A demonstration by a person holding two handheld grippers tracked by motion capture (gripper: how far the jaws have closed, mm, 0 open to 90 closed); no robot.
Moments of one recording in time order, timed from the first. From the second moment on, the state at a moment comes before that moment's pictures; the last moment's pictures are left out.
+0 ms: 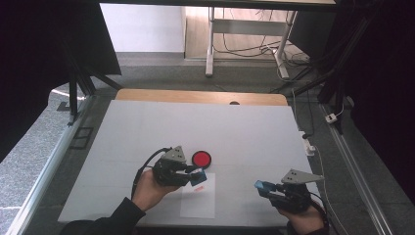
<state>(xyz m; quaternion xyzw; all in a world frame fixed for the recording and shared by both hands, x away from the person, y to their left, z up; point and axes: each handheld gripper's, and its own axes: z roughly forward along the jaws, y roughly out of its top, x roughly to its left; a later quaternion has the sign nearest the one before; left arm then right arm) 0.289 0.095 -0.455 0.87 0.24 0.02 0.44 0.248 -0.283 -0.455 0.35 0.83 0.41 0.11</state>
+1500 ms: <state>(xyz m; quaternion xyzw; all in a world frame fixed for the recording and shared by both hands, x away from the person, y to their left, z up) 0.284 0.121 -0.426 0.84 0.19 0.01 0.50 0.248 -0.280 -0.451 0.35 0.83 0.42 0.11</state>
